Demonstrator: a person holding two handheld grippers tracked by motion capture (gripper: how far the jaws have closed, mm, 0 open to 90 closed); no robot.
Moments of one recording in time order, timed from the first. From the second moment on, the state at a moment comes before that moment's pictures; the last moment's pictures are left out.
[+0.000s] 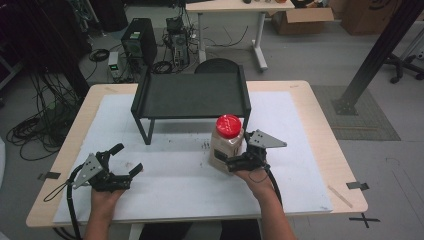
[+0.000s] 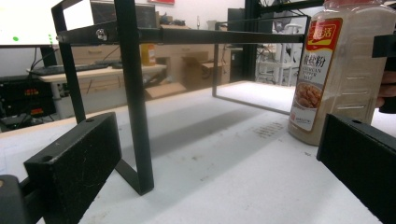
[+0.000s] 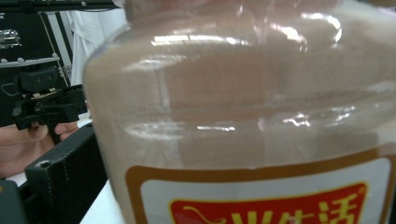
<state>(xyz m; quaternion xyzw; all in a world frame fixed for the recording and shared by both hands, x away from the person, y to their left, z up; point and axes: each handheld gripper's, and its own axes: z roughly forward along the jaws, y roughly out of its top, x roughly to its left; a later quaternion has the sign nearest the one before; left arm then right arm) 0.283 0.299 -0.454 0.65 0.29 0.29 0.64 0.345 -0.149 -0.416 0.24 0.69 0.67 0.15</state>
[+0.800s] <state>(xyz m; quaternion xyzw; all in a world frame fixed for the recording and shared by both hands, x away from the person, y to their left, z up) 0.283 0.299 -0.454 0.65 0.29 0.29 0.64 0.348 -0.149 -0.423 0.23 0.69 0.67 0.15</state>
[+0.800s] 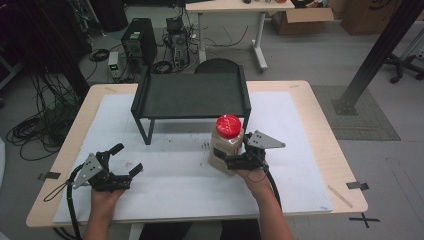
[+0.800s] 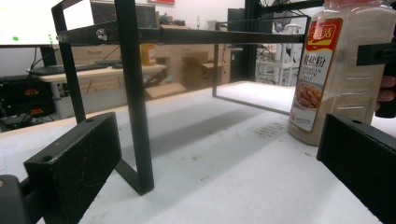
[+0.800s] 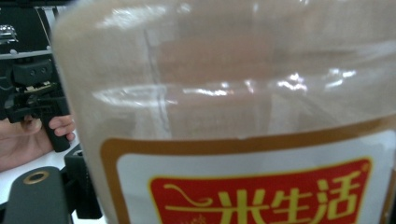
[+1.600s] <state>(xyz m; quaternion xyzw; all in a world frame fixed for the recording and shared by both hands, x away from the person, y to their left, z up) 0.283 0.299 -0.455 0.65 0.29 0.29 0.64 0.347 -0.151 -0.422 0.21 0.70 0.66 0.18</state>
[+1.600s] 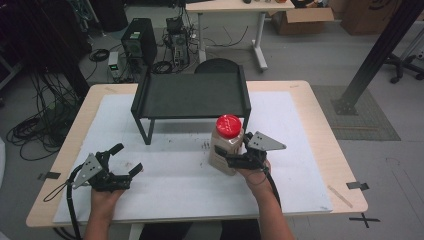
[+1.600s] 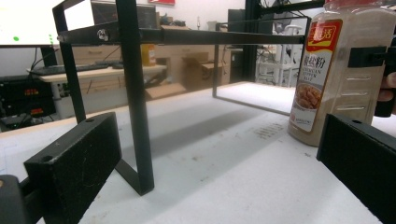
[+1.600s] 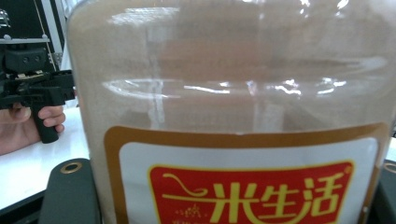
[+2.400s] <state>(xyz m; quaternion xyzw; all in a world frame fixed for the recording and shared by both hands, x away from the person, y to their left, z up) 0.283 0.299 -0.454 0.65 0.29 0.29 0.64 0.339 -0.147 -0.417 0.20 0.71 0.65 0.18</state>
